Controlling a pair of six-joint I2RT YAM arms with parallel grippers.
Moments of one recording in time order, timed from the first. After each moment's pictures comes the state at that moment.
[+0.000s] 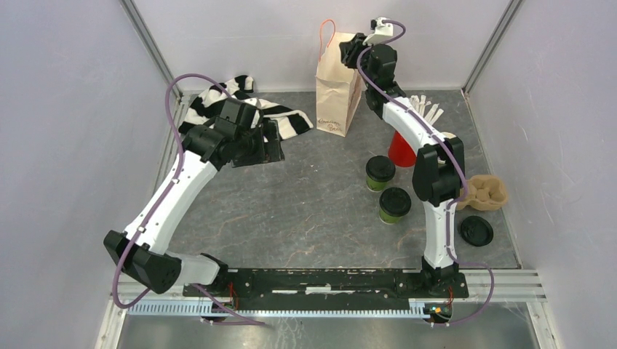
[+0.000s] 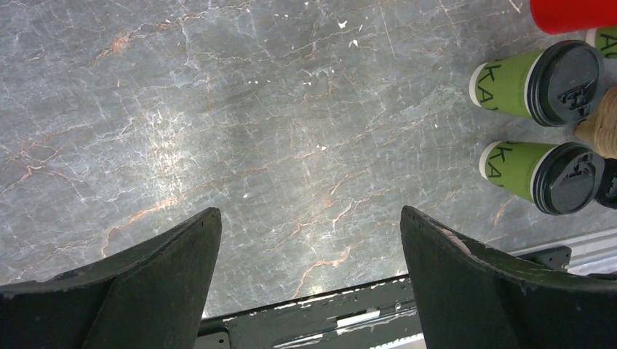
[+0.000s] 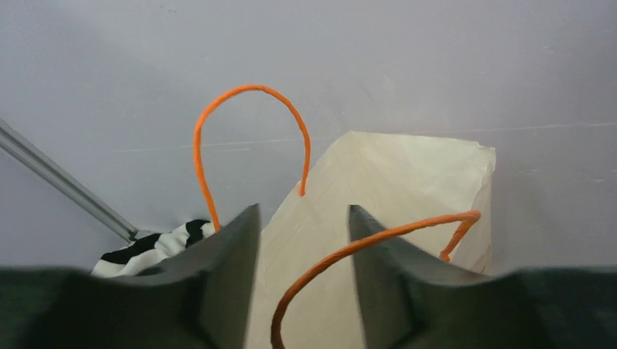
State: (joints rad) left arm -0.47 1.33 1.48 -1.04 -0.03 -0.50; right arm 0.34 2.16 1.95 0.35 0.04 0.33
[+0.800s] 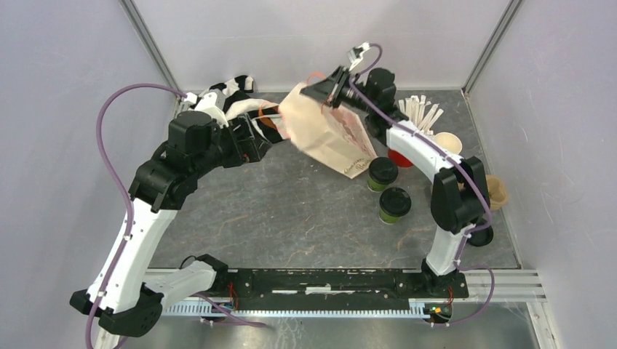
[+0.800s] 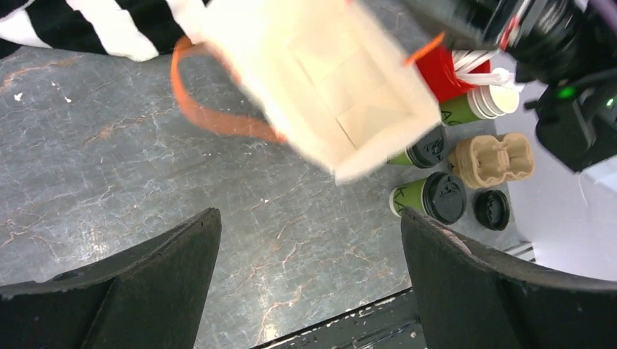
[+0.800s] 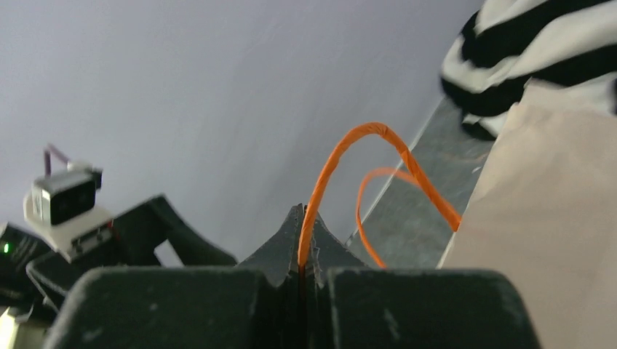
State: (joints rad) left arm -0.47 1.02 1.47 -0.92 -0.03 -0.53; right arm 0.46 1.82 1.50 0.44 -0.63 1.11
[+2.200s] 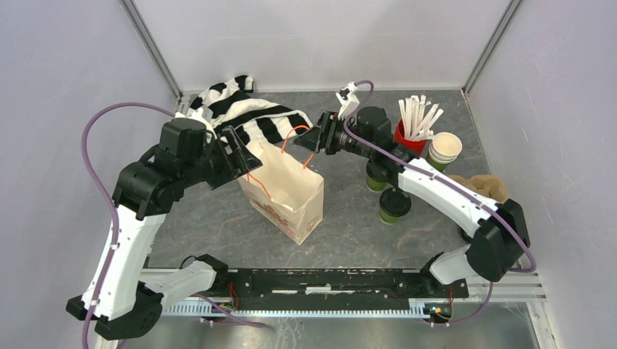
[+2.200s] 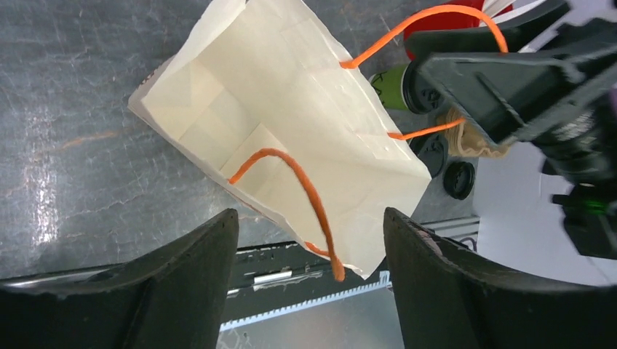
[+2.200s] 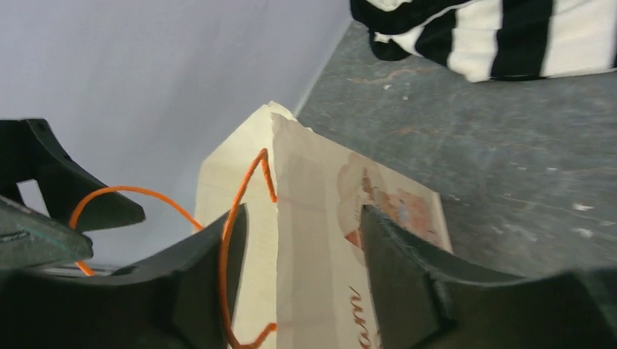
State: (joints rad) left arm -0.47 1.02 1.60 -1.24 0.00 -0.78; right arm 0.68 1.45 1.17 0.14 -0.33 0.77
